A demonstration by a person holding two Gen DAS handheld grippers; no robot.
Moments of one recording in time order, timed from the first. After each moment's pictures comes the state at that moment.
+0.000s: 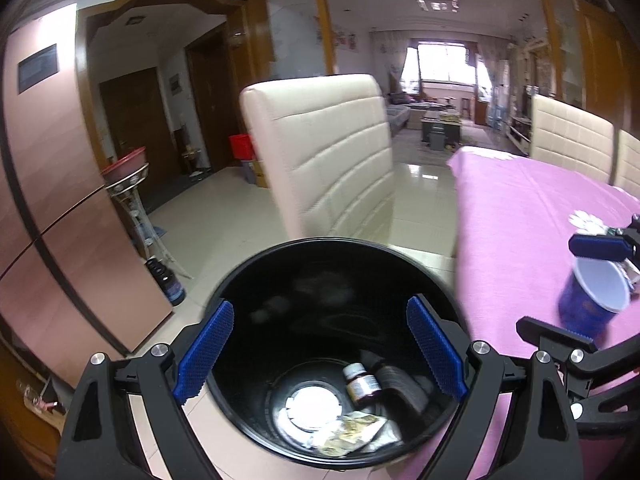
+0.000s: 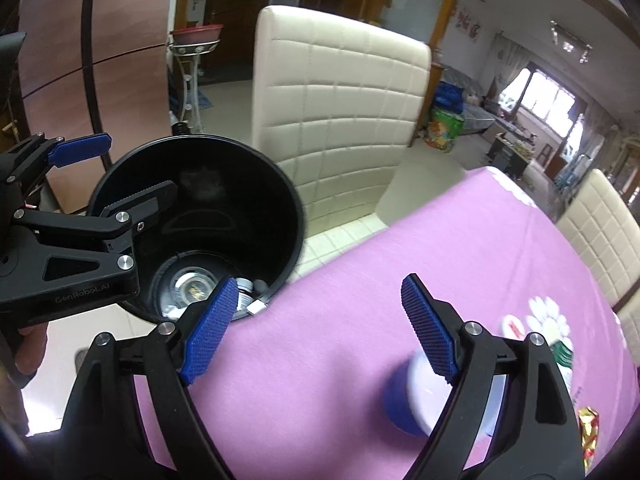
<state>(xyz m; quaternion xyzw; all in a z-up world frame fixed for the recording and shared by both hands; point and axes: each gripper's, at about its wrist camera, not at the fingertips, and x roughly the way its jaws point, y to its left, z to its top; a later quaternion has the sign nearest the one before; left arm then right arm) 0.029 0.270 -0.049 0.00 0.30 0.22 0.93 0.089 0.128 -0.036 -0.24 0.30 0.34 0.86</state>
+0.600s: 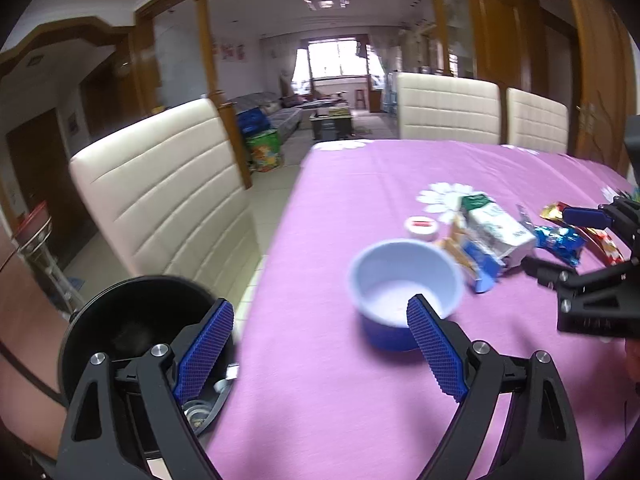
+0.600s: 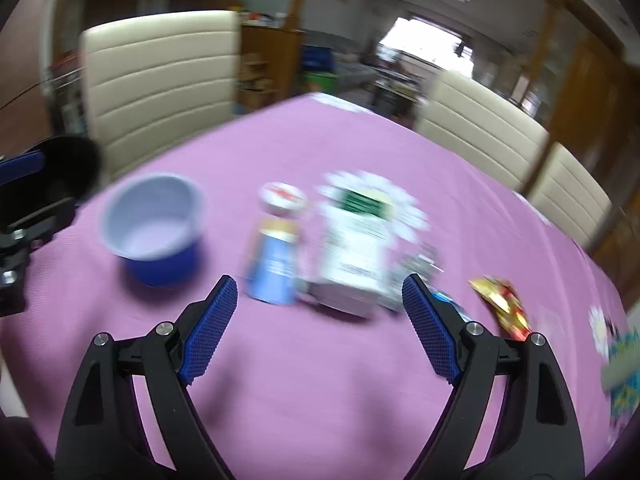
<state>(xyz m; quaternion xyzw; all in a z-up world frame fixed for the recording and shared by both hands) 0.063 0.117 -0.046 0.06 0.30 0.03 0.95 0.125 -0.086 -0.045 -0.16 0.34 0.11 0.92</state>
